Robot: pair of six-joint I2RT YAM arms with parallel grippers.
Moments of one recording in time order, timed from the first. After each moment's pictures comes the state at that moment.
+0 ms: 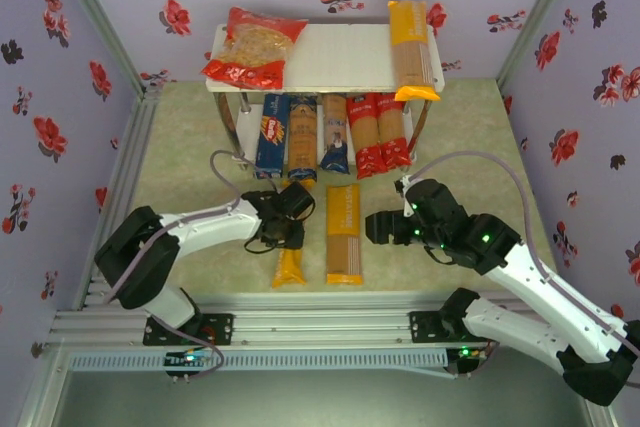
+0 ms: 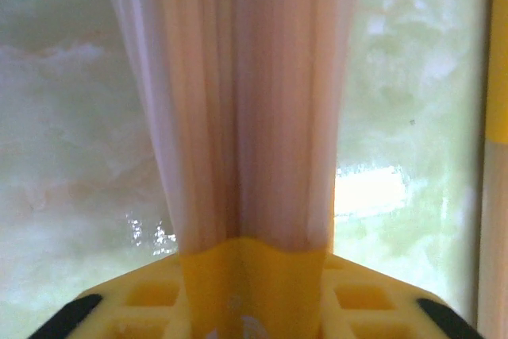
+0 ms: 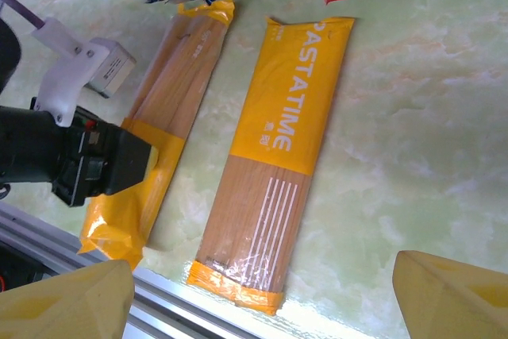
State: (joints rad) left arm -0.90 1.55 0.91 -0.65 -0.04 -0.72; right arm 0.80 0.81 0.90 -0.90 0.01 0.59
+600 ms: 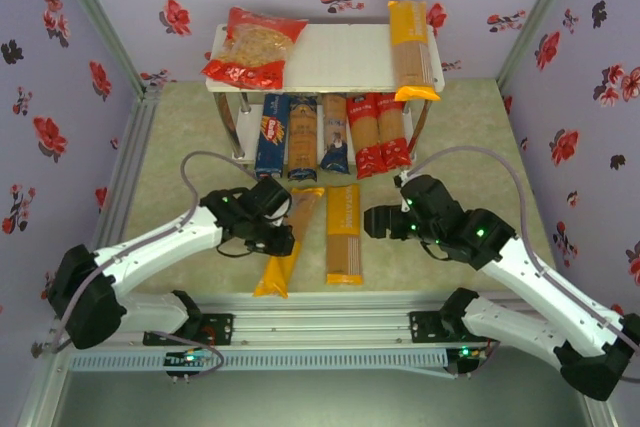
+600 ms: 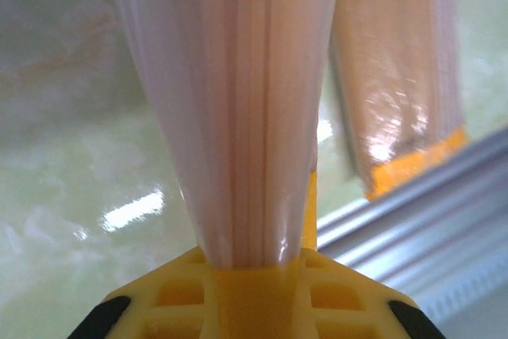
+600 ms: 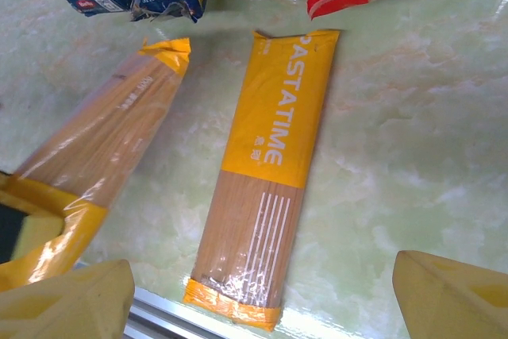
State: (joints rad) left arm -0.87 1.26 0.97 -0.91 0.22 -0.56; right arm 0.80 0.86 0.93 -0.89 0.05 0.62
